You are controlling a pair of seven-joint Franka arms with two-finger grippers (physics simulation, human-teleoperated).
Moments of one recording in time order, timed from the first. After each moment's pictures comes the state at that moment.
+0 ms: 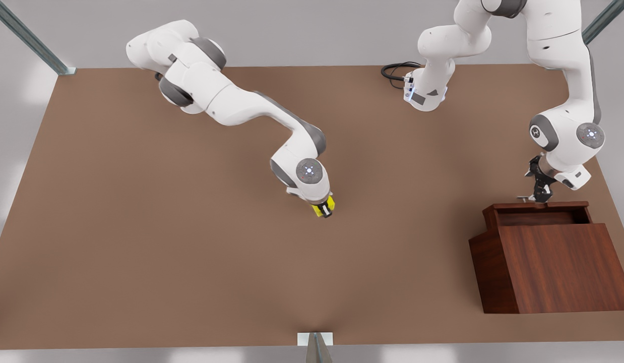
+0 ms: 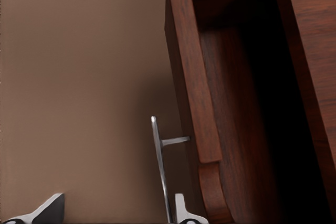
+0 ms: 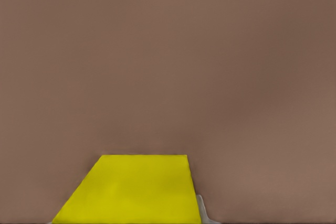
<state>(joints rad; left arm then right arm) 0.09 0.13 0.33 -2.25 0.09 2.48 -1.08 0.55 0.94 0.37 -1.09 -0.19 2.02 1.96</state>
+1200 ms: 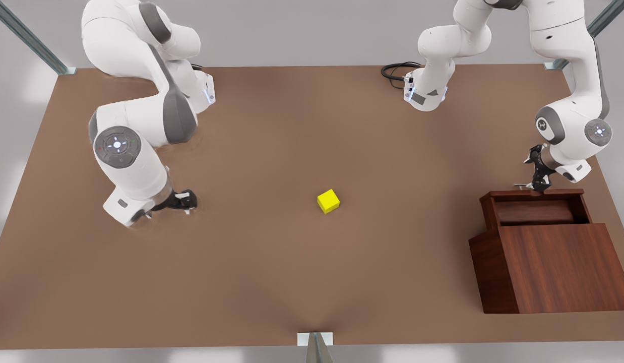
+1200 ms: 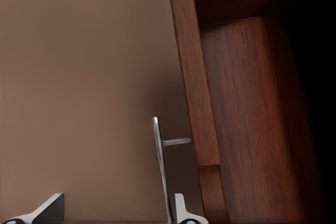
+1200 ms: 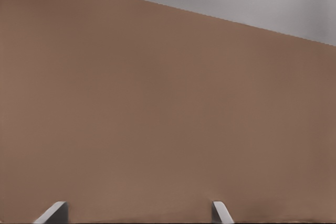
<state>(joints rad) 0.09 0.07 0.35 -2.26 0.12 2.30 -1.08 0.00 0.36 0.31 -1.13 -0.22 1.49 0.21</state>
